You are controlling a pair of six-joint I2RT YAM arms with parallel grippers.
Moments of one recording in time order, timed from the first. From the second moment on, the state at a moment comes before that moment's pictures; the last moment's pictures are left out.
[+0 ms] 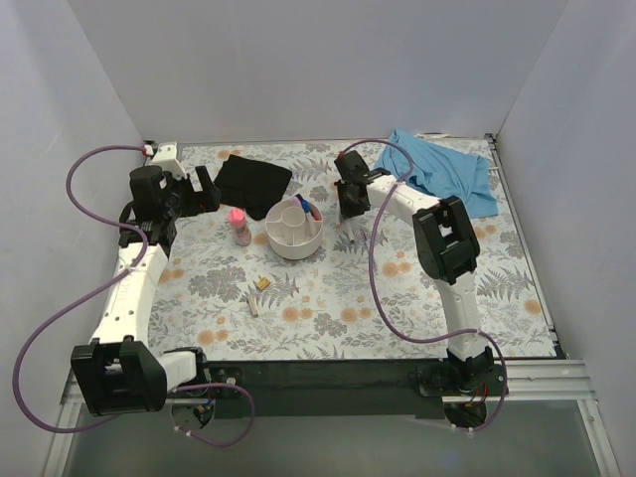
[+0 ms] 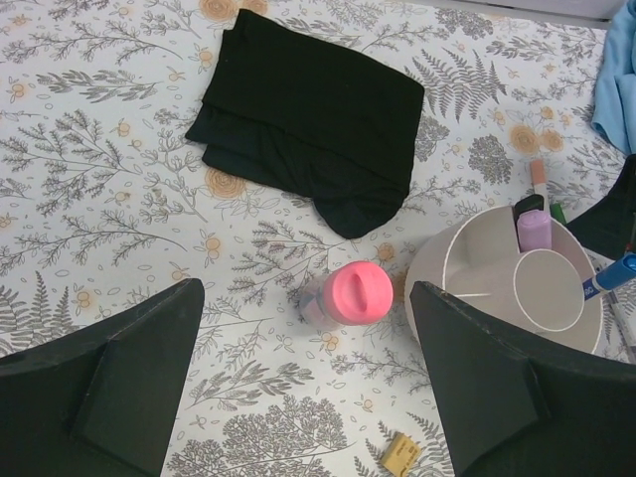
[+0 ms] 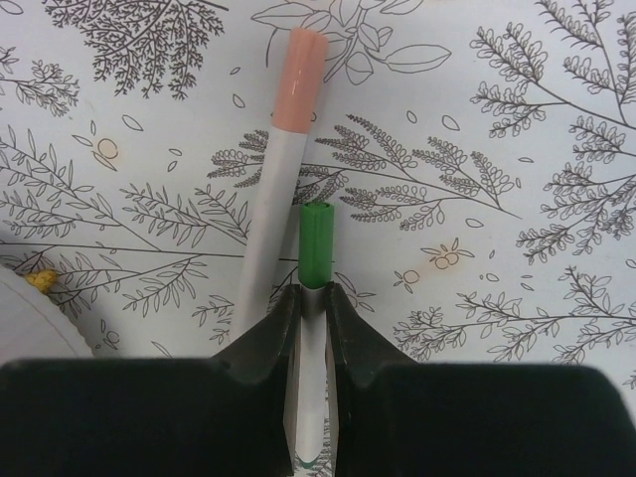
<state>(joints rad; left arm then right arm) 0.07 1.17 1.02 -0.27 0.21 -0.14 0.55 2.22 1.75 -0.55 0.10 0.32</state>
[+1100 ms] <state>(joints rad) 0.07 1.19 1.03 -0.26 0.19 -0.12 0.39 1.82 1.56 -0.39 -0.23 0.15</state>
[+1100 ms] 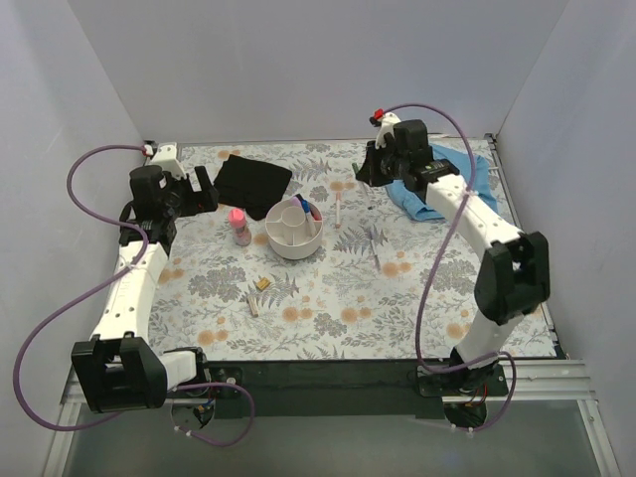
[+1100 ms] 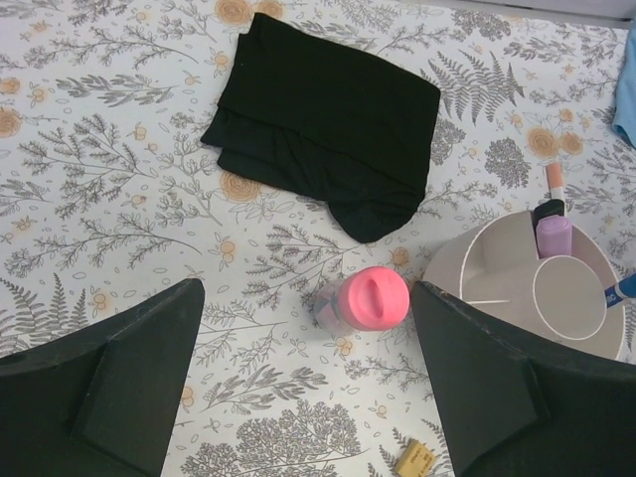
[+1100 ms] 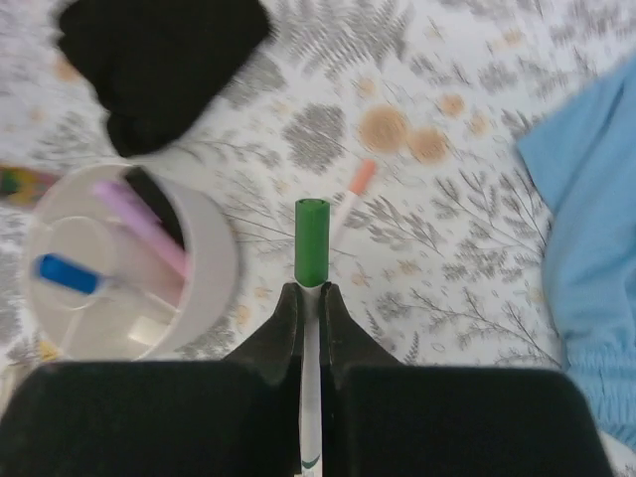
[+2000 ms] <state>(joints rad) 0.07 1.37 1.09 -0.36 0.16 -0.01 0.66 1.56 0.78 1.16 -0.51 -0.01</state>
